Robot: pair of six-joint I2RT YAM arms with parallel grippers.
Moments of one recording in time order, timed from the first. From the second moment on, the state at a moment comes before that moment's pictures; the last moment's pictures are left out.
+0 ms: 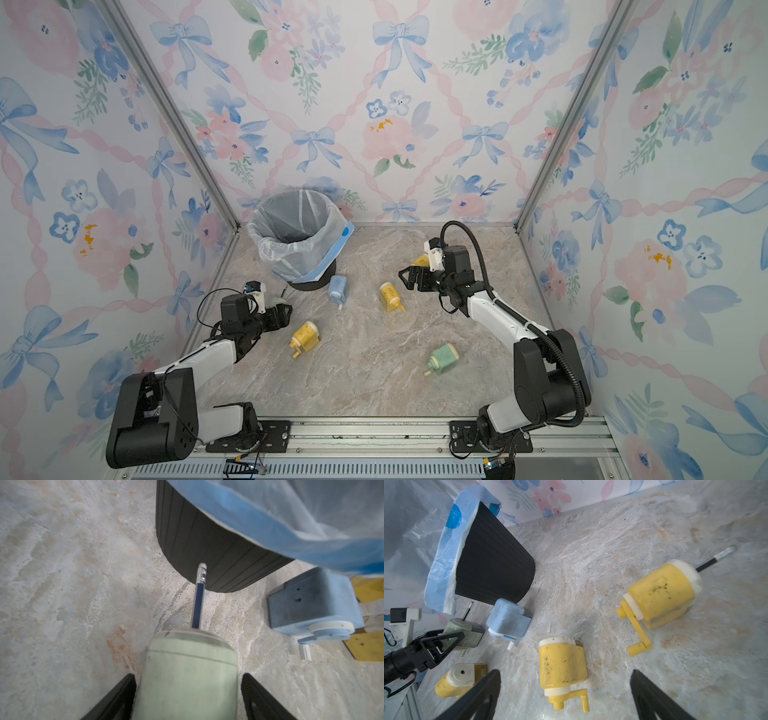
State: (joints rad) left arm 0.11 1.28 0.42 0.15 0.27 -0.17; right arm 0.30 1.50 0.96 -0.07 -0.38 0.34
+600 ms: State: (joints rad) left arm 0.04 1.33 0.45 0.10 0.06 -0.14; right arm 0.29 1.38 0.94 -0.05 -0.32 0.35
